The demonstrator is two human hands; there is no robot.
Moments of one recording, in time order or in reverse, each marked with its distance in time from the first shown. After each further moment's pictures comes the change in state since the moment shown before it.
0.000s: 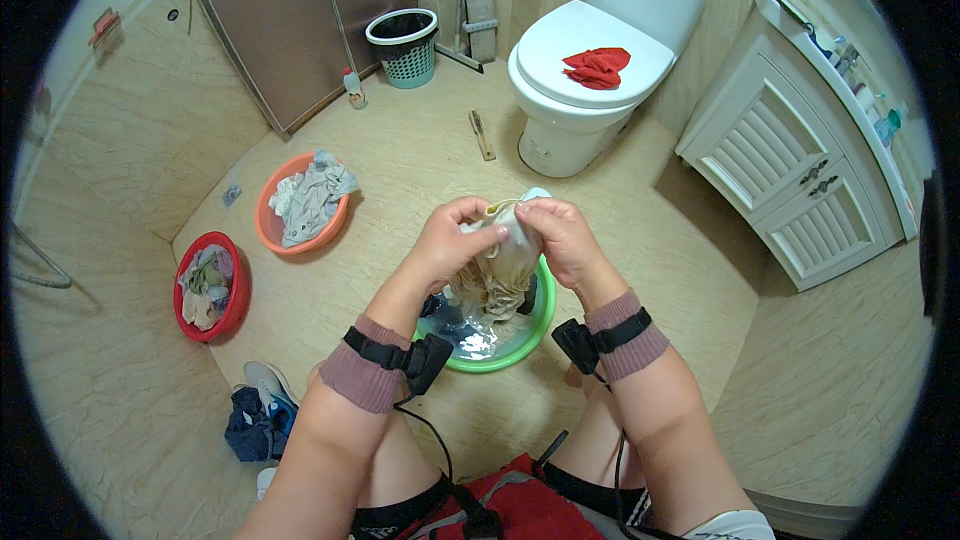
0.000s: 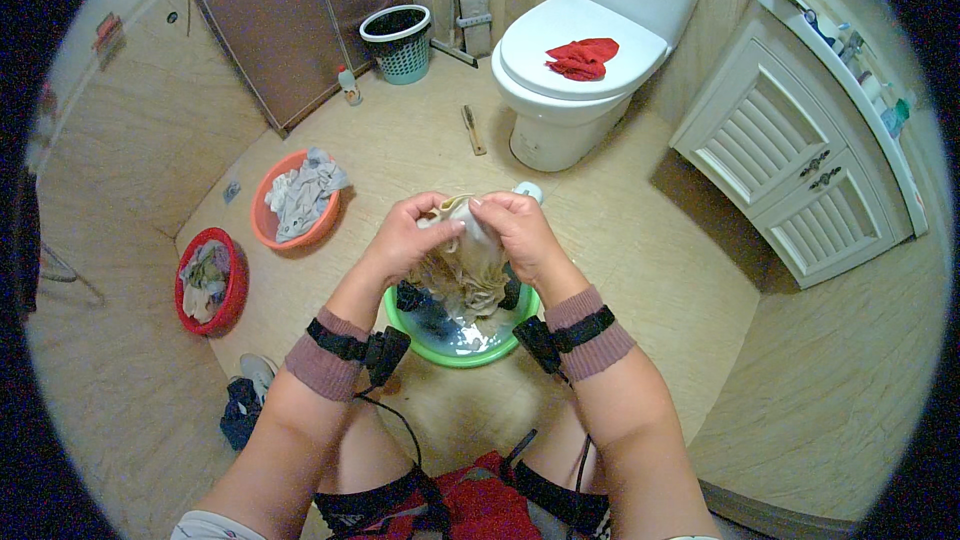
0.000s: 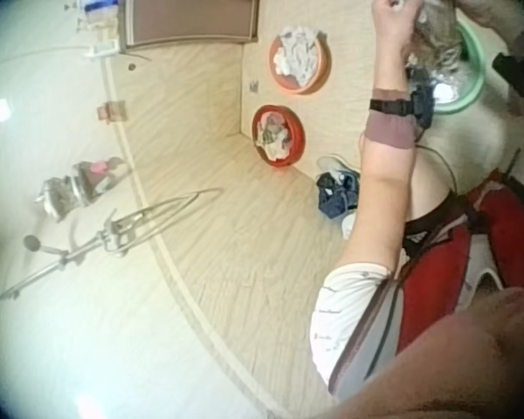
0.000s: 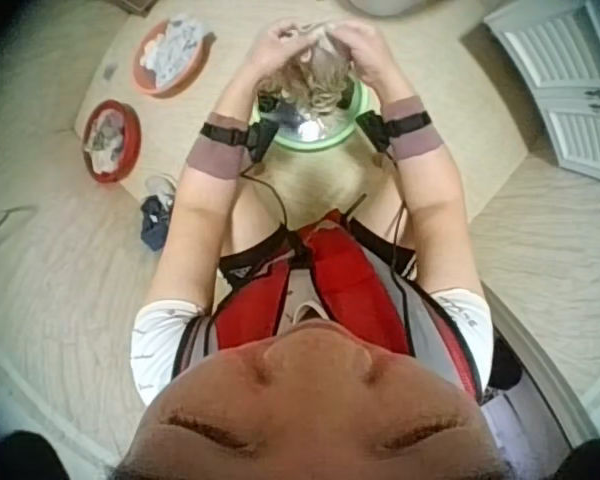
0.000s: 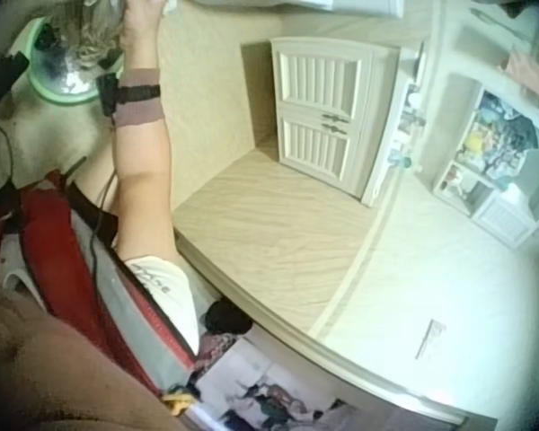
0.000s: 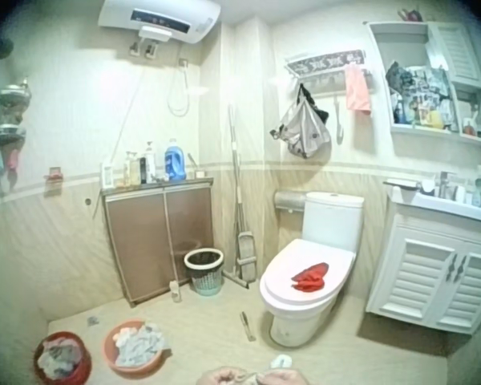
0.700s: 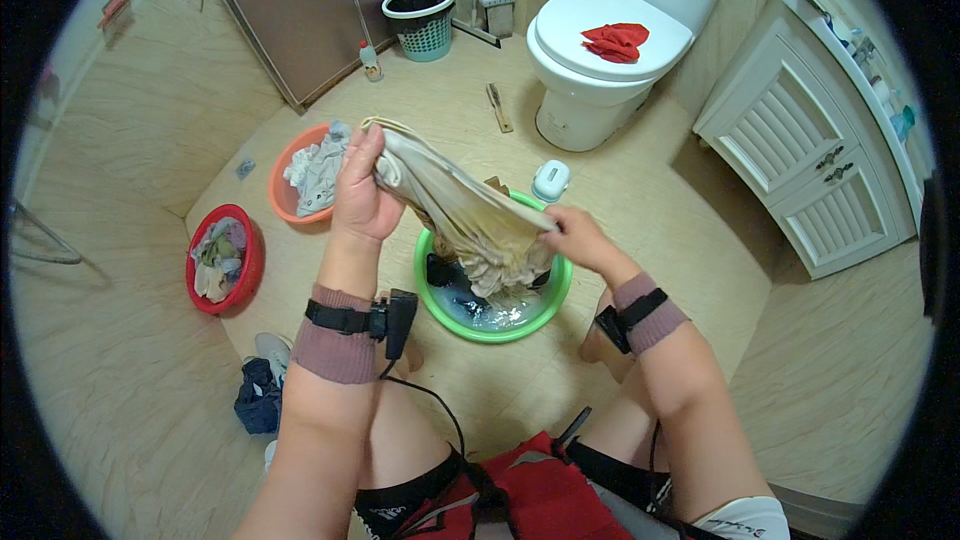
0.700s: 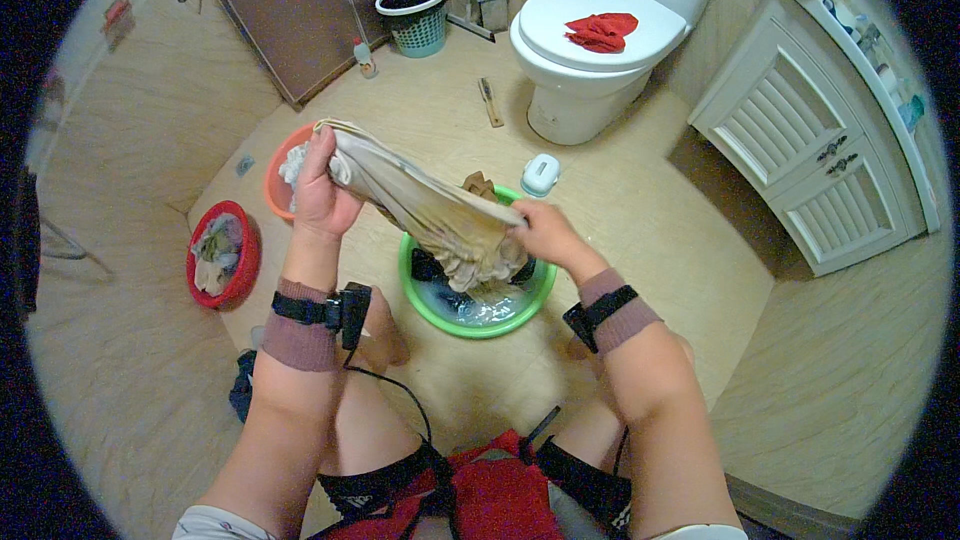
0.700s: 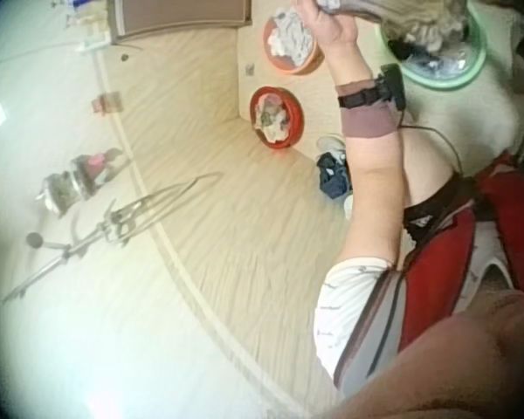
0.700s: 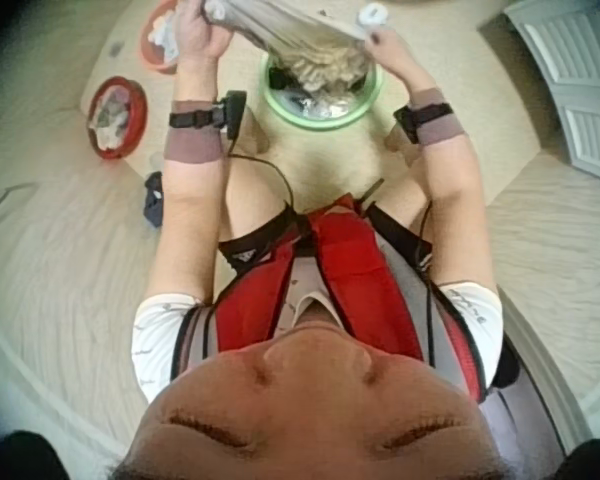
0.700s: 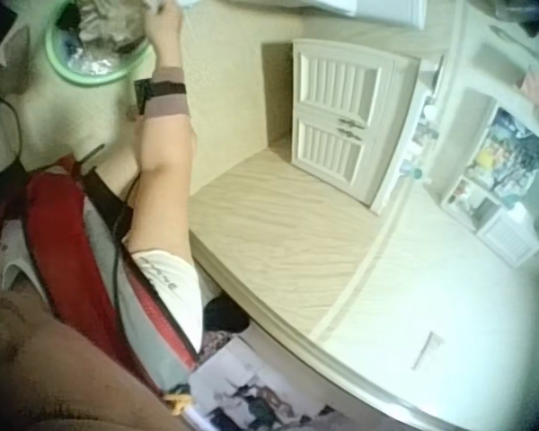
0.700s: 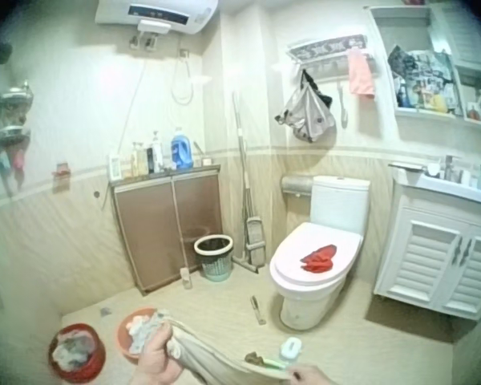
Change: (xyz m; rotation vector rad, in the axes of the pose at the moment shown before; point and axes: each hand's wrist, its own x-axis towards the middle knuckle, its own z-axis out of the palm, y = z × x) left_hand -0.028 0.023 -0.080 -0.793 0.135 0.324; right_hand -0.013 0.051 -0.053 -1.161 -0.154 -0.053
